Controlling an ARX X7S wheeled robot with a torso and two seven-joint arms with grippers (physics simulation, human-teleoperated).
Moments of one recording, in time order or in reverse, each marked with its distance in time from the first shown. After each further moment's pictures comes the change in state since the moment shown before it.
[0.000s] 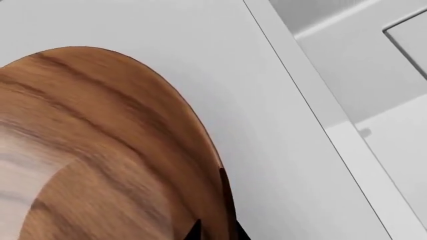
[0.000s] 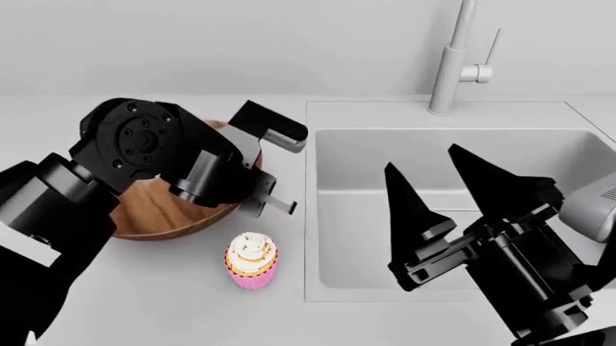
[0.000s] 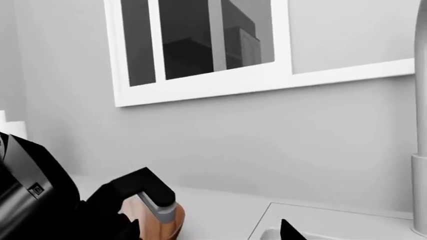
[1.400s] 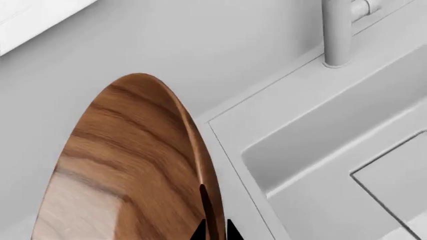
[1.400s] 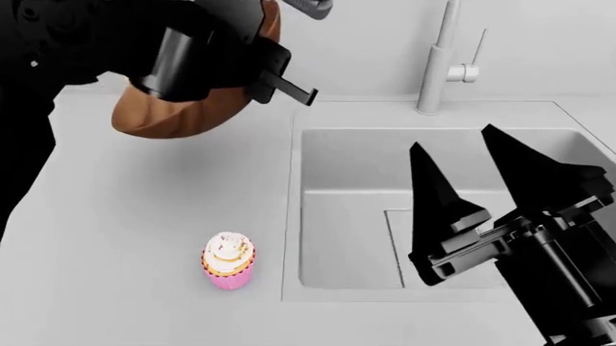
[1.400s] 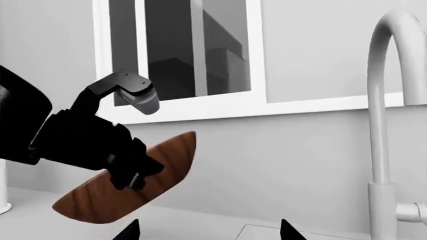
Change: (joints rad) left arm -0.345 0.009 -0.005 0.090 0.131 0.066 0.184; right arm 0.012 0.069 0.069 -0.077 0.064 -0.018 0.098
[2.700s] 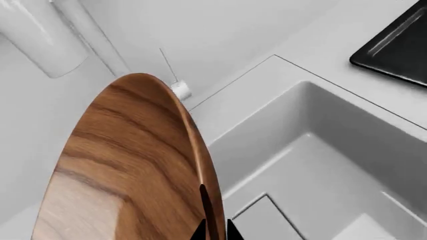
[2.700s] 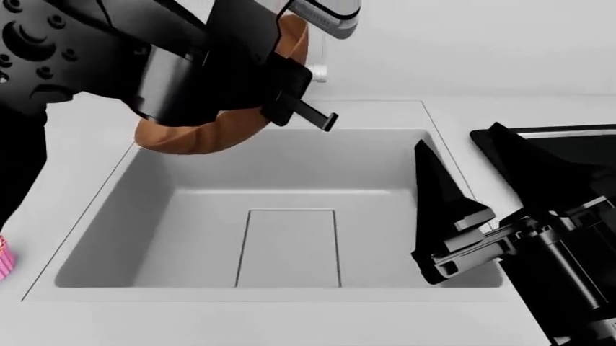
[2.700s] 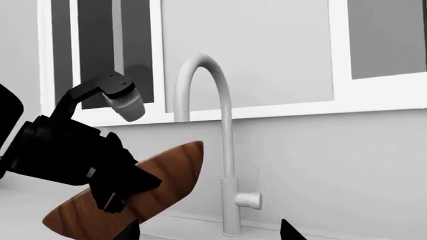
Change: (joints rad) left arm 0.030 -0.032 -0.046 0.143 -0.169 -0.024 -0.090; right arm 0.002 0.021 -0.002 -0.014 0.003 -0.008 0.035
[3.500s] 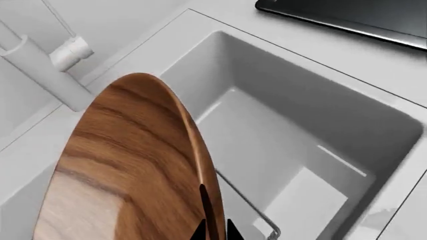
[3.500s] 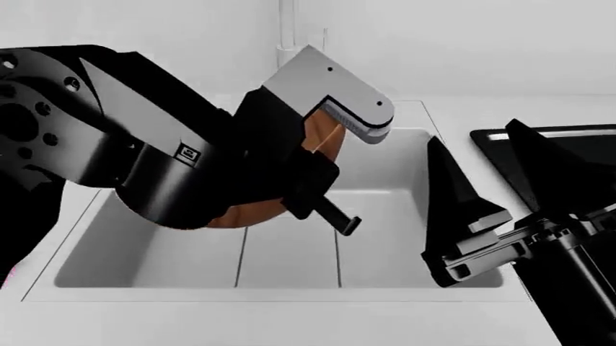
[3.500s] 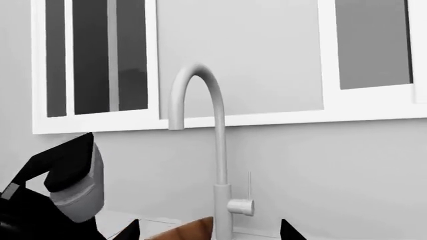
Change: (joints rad) left arm 0.143 -0.057 0.008 0.272 -0.385 0.021 -0.249; right arm -0.025 0.033 0.036 -0.037 0.013 -0.019 0.042
